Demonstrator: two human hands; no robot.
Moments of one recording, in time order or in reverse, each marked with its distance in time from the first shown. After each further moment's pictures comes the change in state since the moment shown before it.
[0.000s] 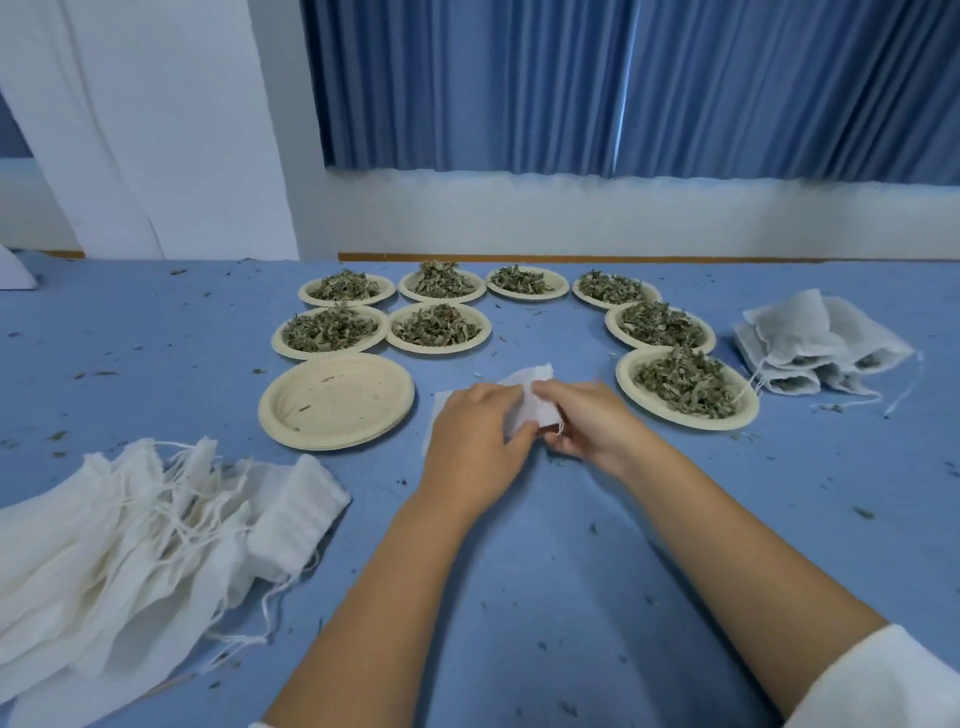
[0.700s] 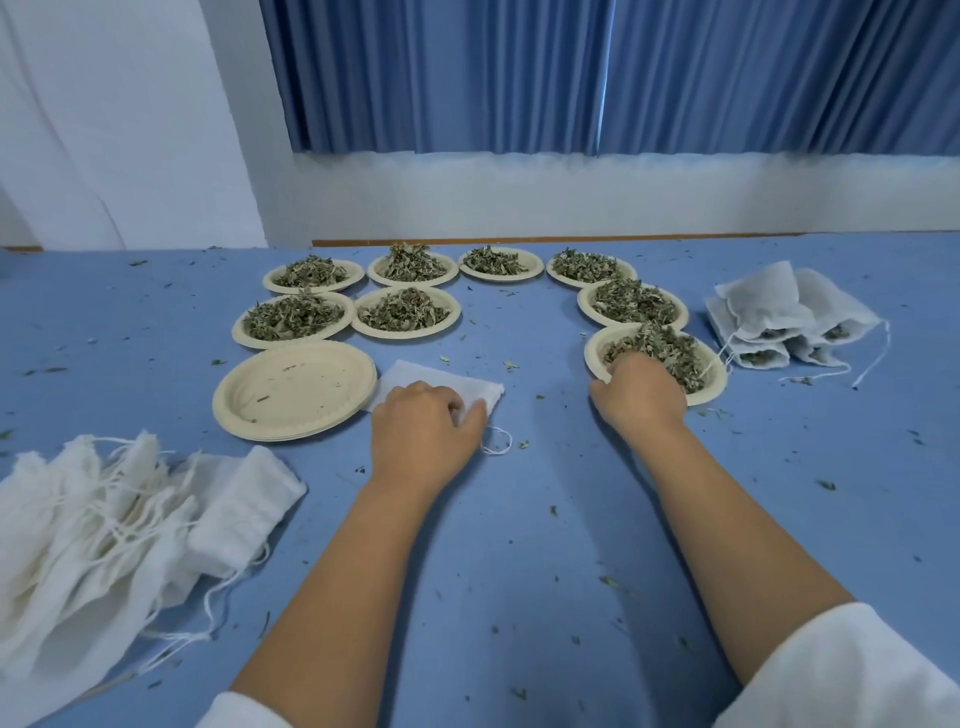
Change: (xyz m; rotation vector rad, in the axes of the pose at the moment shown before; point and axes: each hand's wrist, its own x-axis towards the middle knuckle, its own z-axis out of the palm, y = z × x) left_hand 0.004 -0.005 0.012 0.227 0.033 -0.220; right_hand 0.023 0.010 -0.080 -1.142 0.594 -0.145
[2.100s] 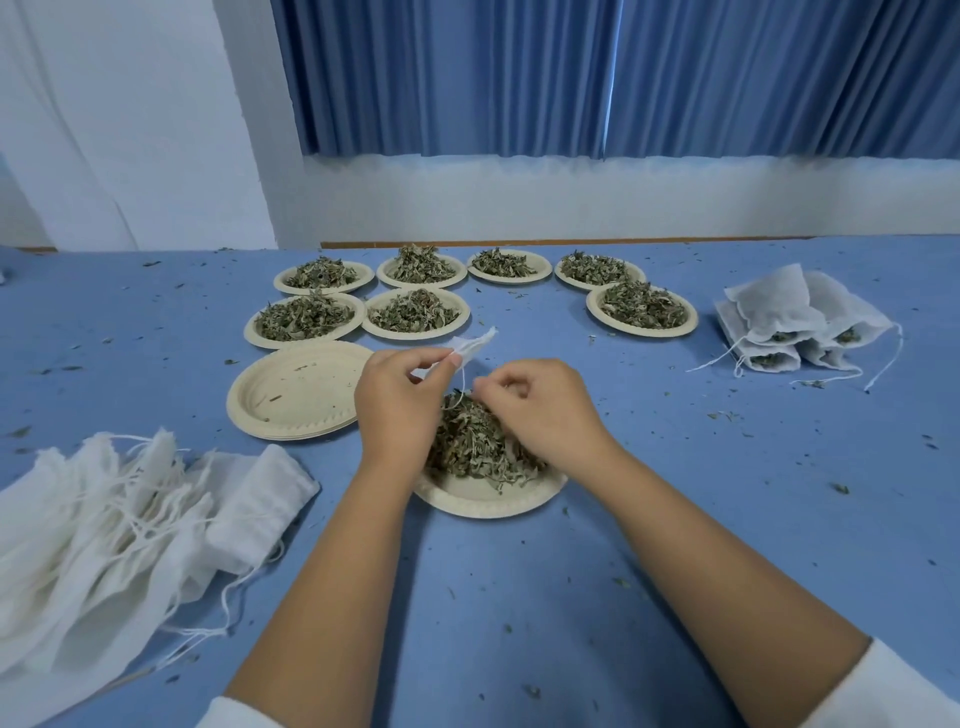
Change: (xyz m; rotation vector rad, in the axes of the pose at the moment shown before) left_hand 0.011 -0.008 -0.022 -0.633 0.286 -0.115; right_hand -0.082 -0.077 -0.013 0.643 -0.167 -0.463
